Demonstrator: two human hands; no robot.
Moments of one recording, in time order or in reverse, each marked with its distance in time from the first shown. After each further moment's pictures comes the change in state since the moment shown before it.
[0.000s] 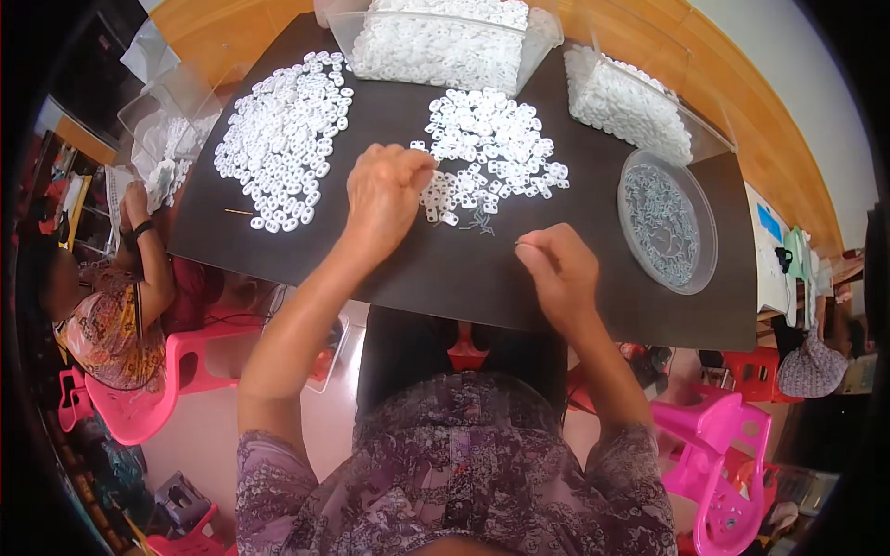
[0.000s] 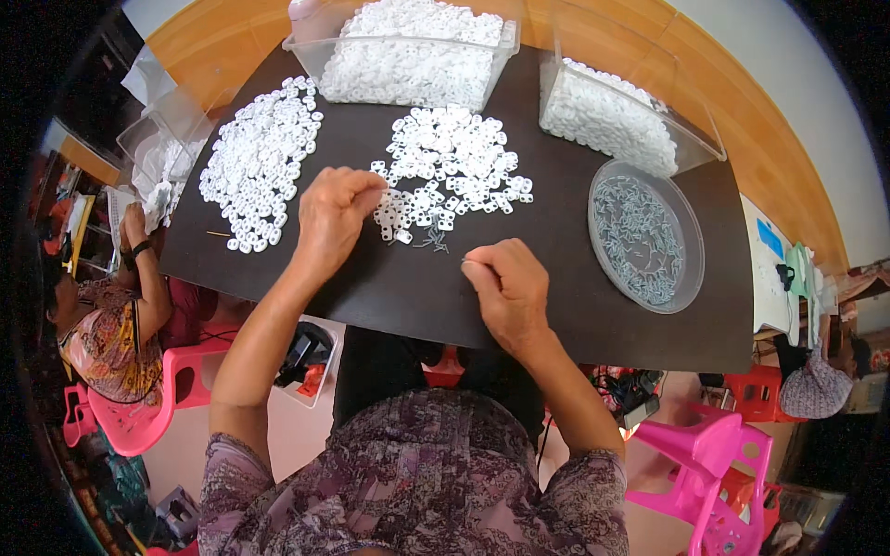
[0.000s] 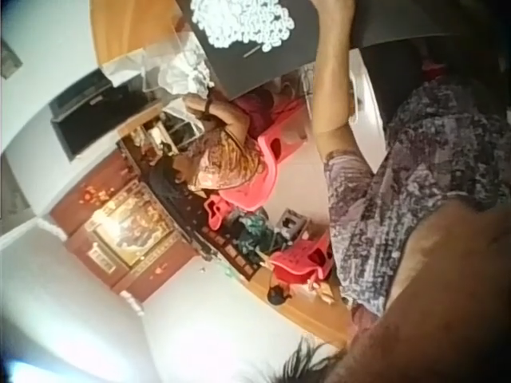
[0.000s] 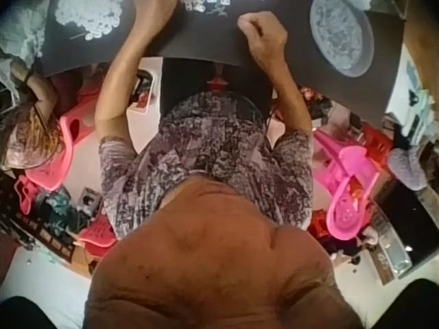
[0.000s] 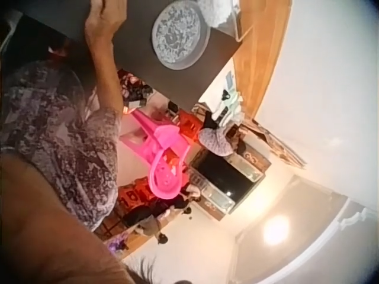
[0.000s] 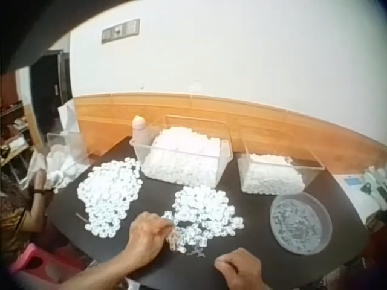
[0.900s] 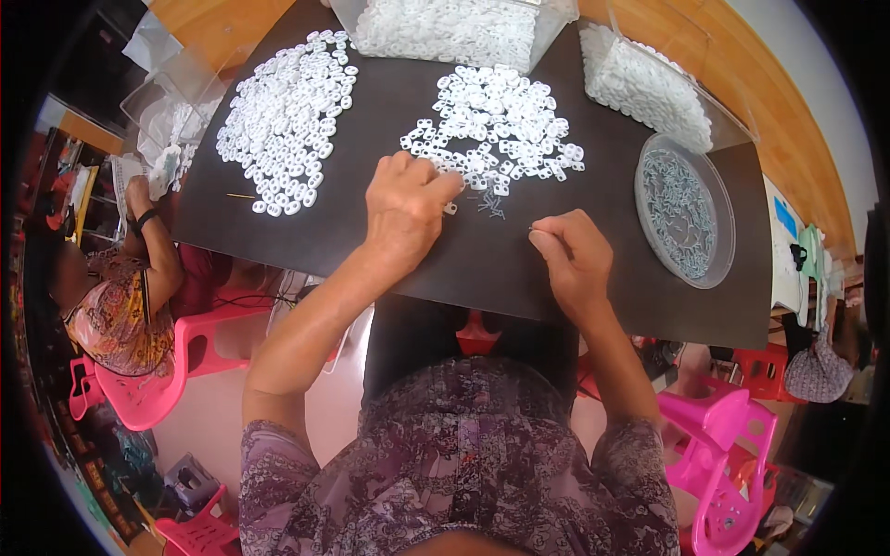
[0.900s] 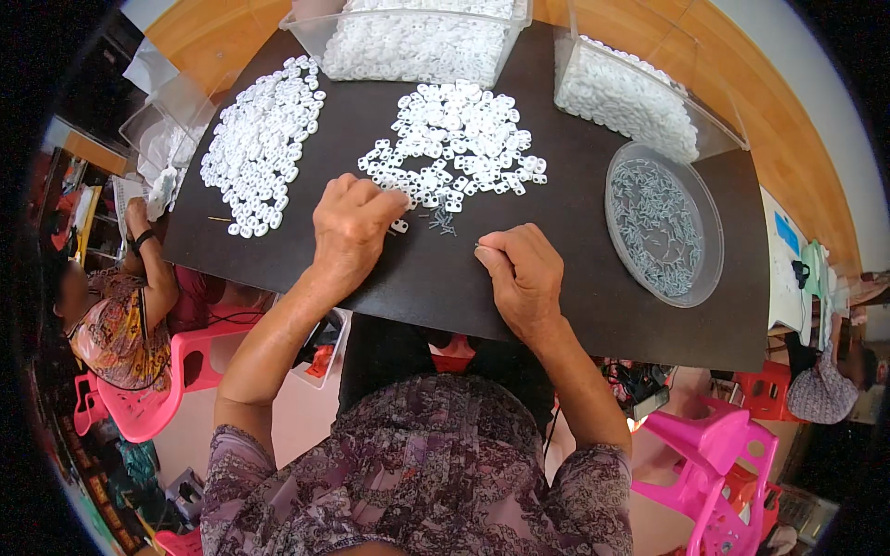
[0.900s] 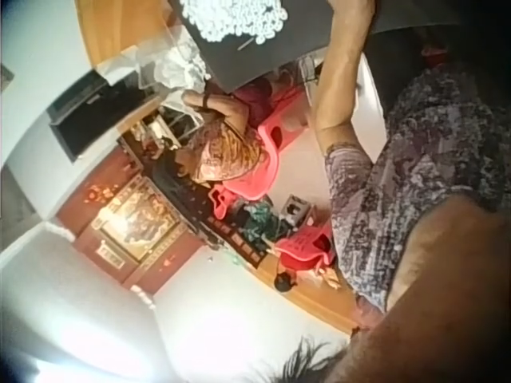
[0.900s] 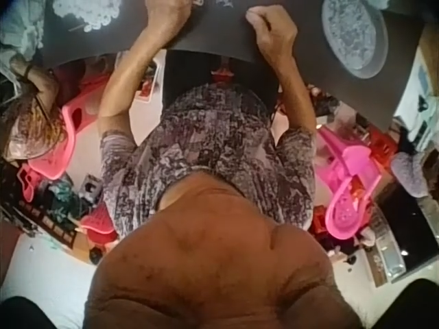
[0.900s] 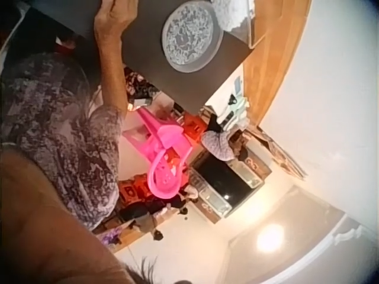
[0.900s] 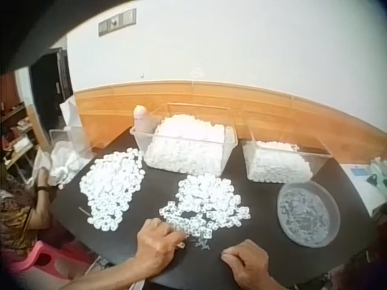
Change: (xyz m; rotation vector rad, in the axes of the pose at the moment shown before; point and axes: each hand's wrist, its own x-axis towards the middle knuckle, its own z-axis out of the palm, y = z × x) left_hand -0.023 0.009 0.013 0.075 0.078 0.284; right_hand 0.002 0.012 0.003 -0.004 0.054 -0.072
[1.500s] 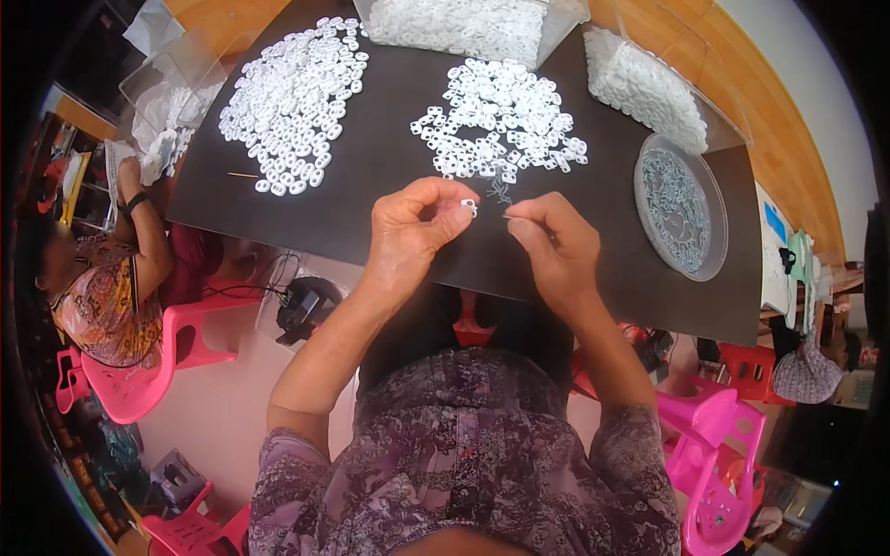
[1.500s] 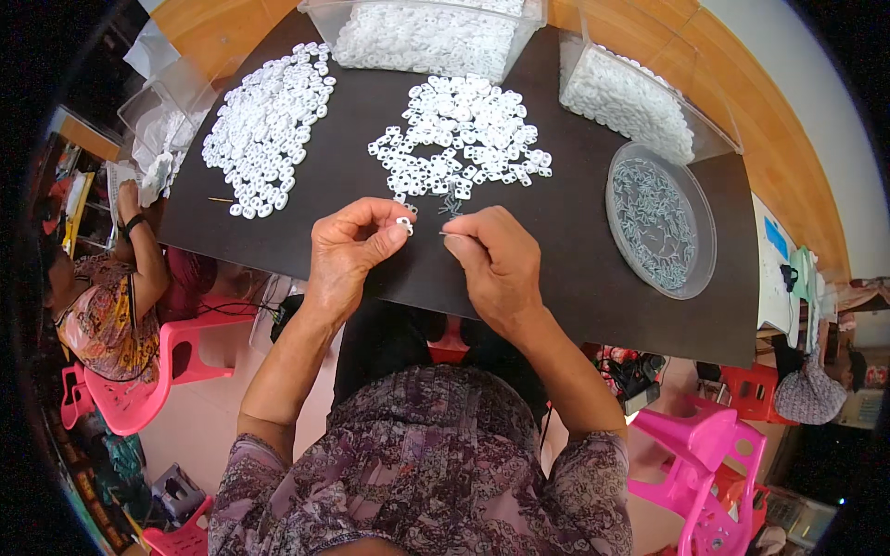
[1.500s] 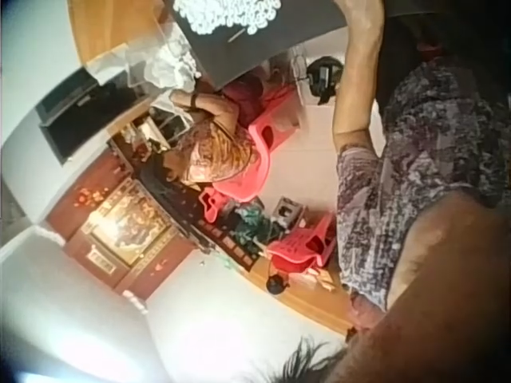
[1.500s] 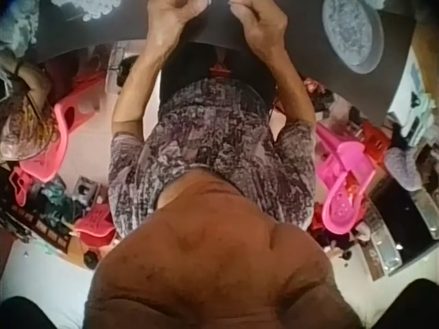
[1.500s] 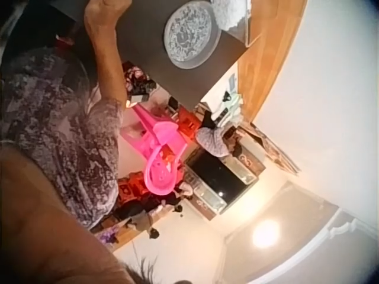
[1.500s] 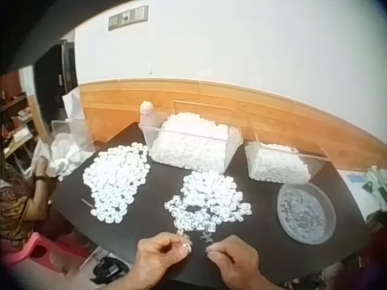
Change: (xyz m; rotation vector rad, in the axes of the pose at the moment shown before) left_hand -0.020 0.041 -0.039 -1.146 -0.062 -0.920; right_hand 0.007 -0.039 0.016 0.115 -0.115 0.102
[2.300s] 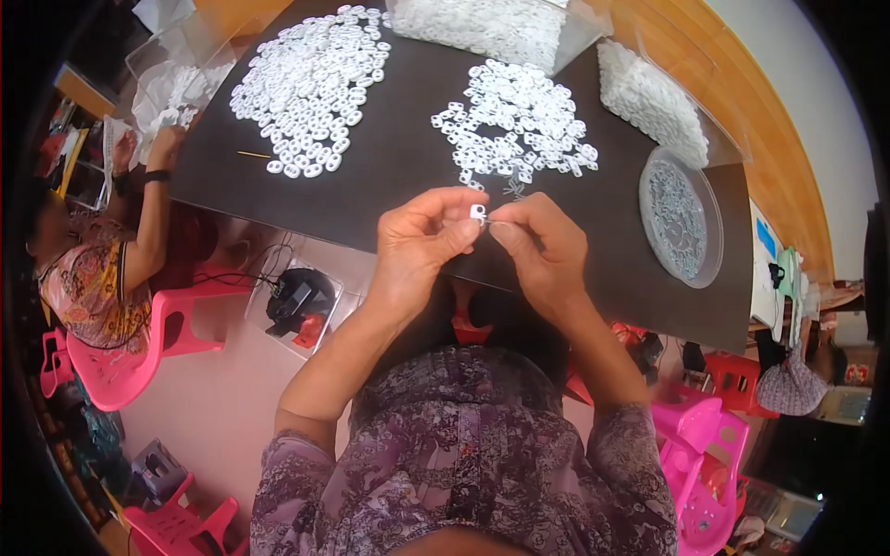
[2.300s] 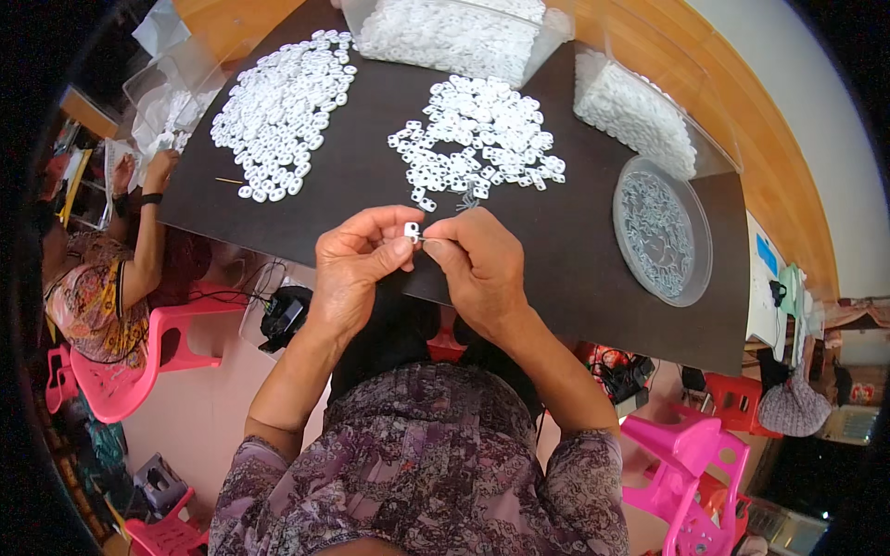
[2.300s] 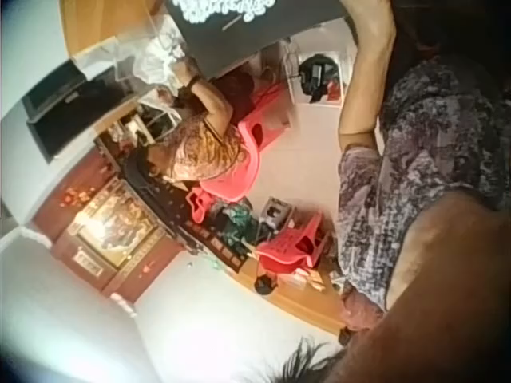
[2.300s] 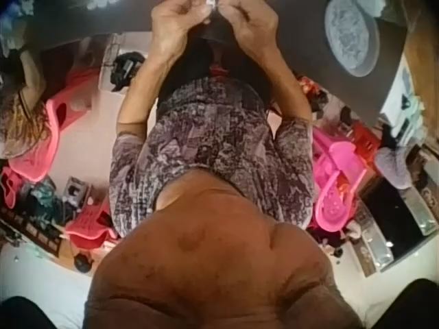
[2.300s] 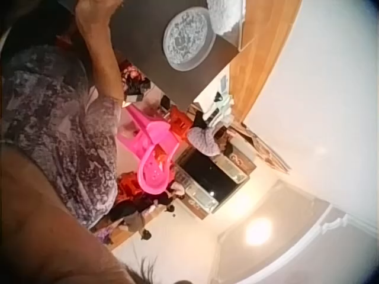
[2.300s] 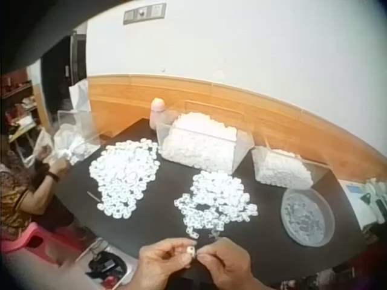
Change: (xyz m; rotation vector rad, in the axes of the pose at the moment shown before) left_hand -0.025 -0.001 -0.005 -0.298 0.041 -0.017; right_hand 0.001 -0.018 0.025 0.022 -0.080 -0.089
